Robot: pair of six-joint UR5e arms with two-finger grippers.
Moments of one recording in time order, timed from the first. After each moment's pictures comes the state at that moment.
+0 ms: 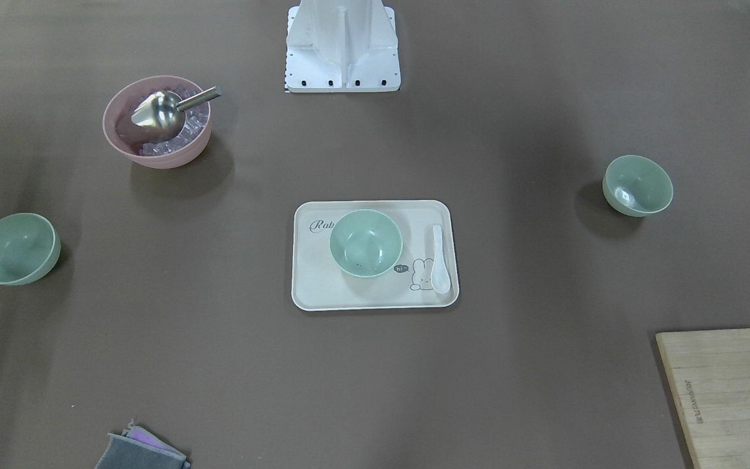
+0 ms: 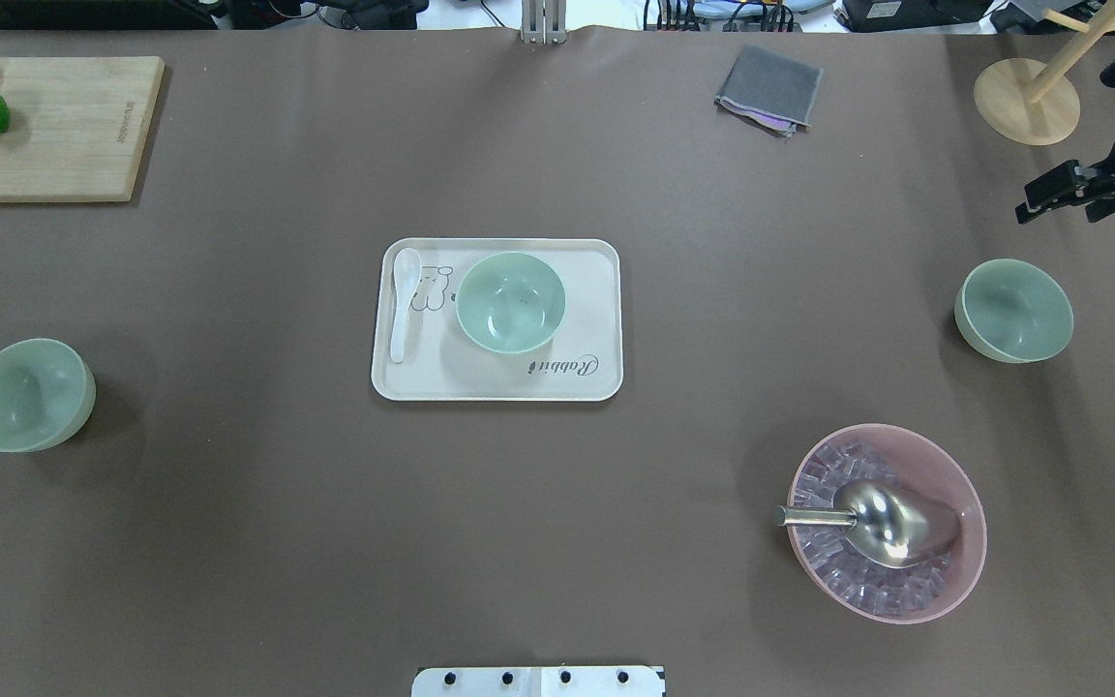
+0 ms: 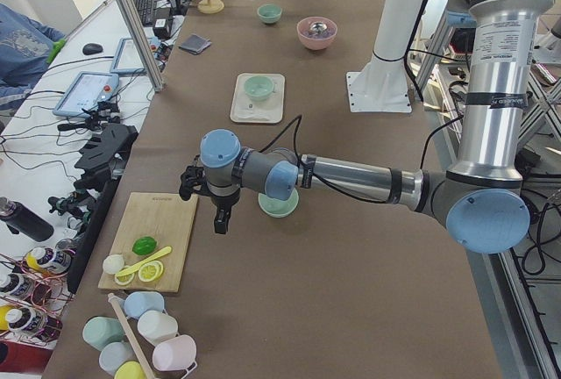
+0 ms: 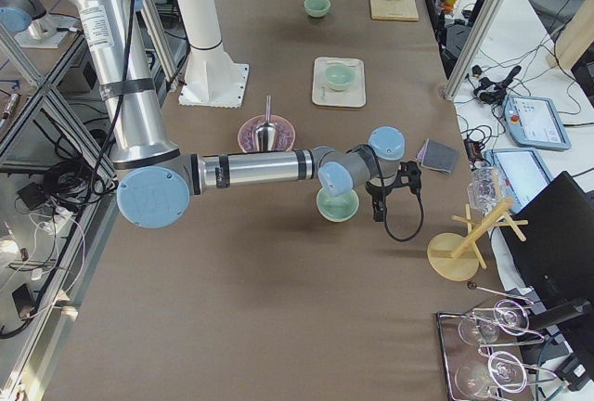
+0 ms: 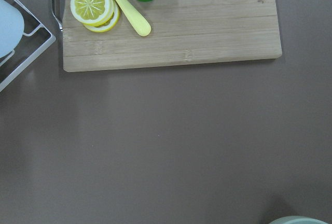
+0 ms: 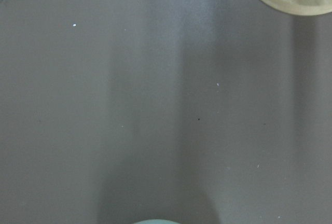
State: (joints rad) left arm -1.44 -1.62 -1.66 -1.74 -2.36 -0.23; right arm 1.22 -1.37 1.47 -1.19 2.32 0.52
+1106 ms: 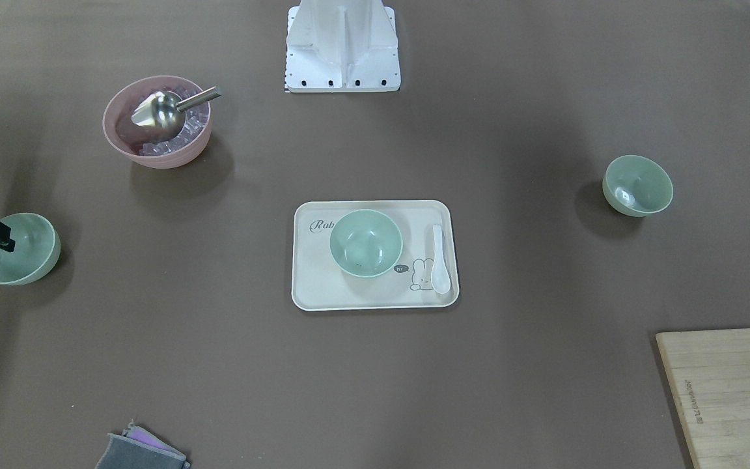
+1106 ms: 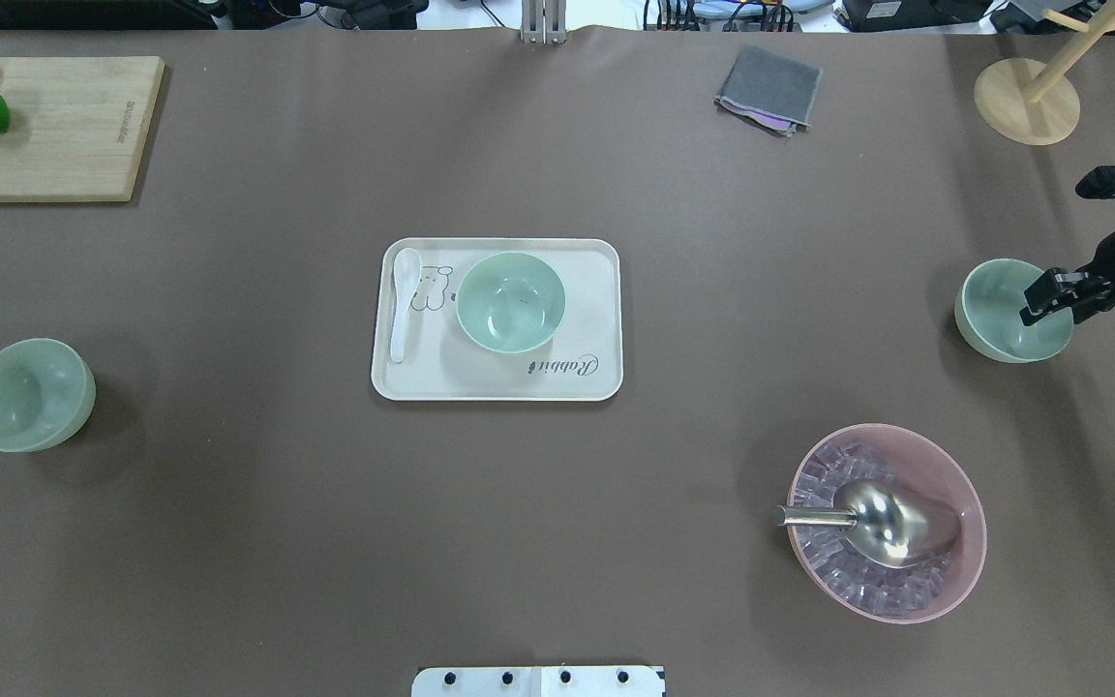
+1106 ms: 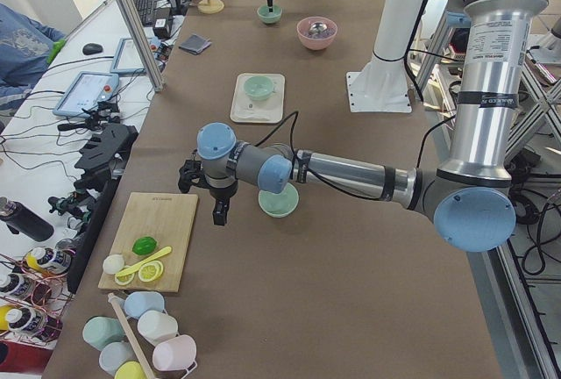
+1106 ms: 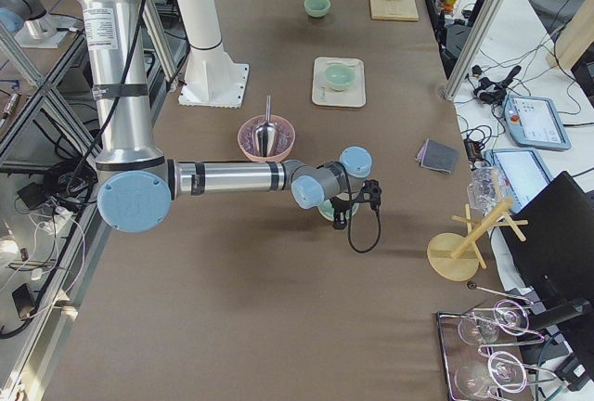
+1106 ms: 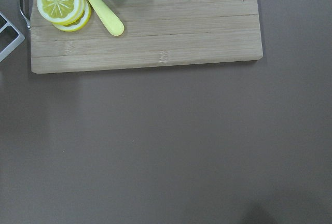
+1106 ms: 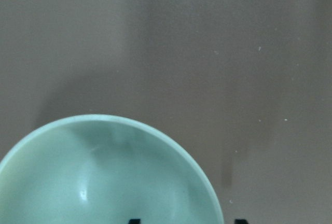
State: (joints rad) left arm -1.40 -1.64 -1.65 -1.74 -2.36 -0.28; right arm 1.12 -1.49 1.48 -1.19 2.33 0.52
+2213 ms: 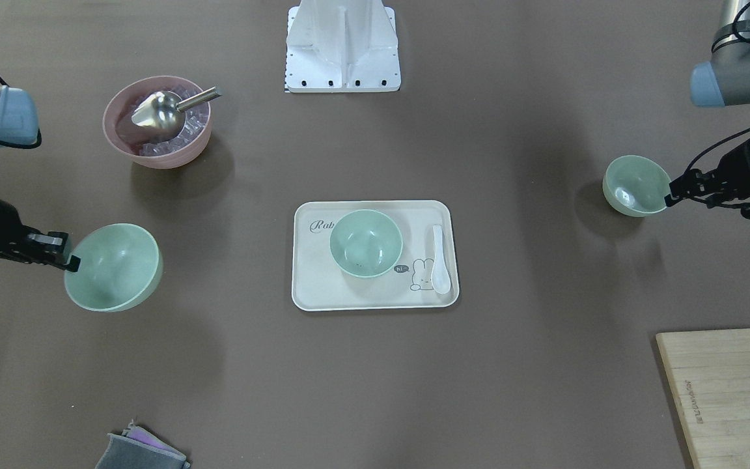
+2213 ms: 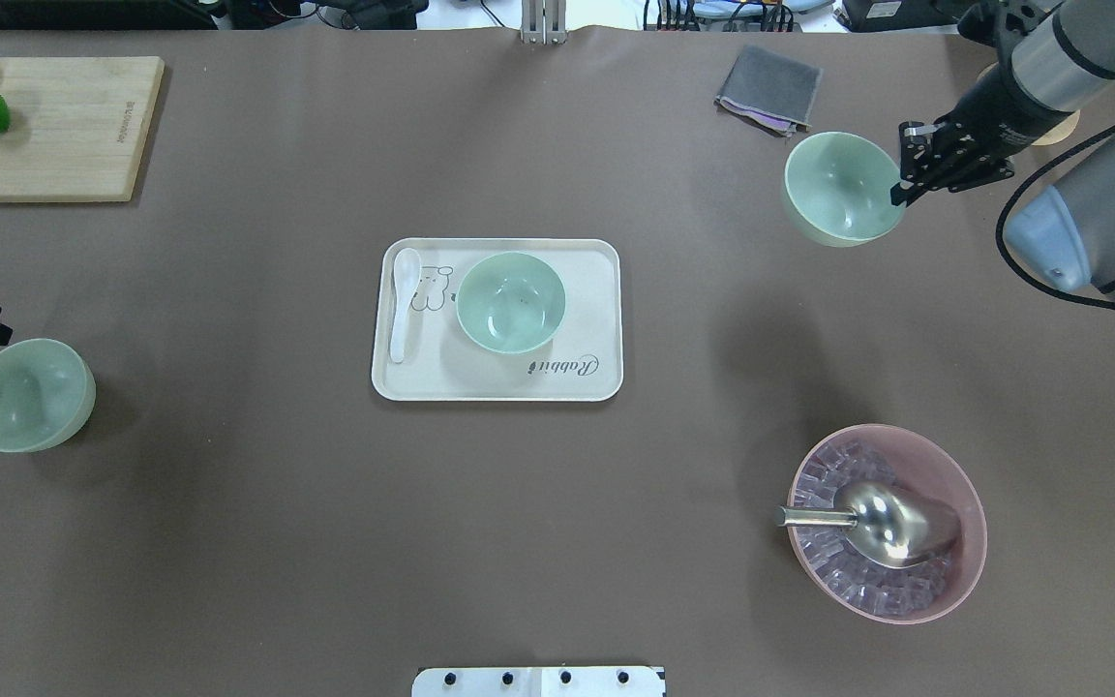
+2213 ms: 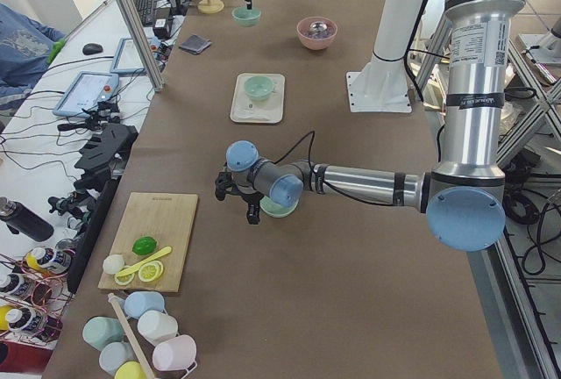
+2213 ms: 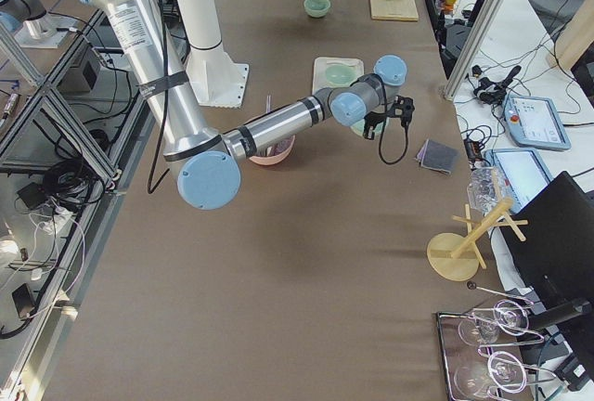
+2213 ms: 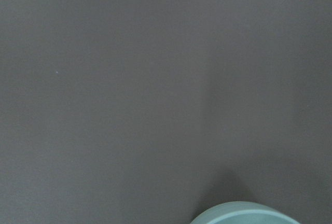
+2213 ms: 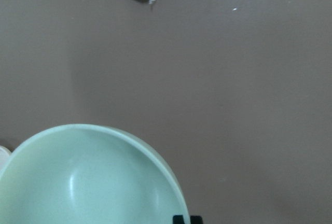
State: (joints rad) left arm -1.12 -1.55 -1.58 -2.01 -2.36 -0.55; right arm 1.09 -1.15 1.61 -1.40 2.42 0.92
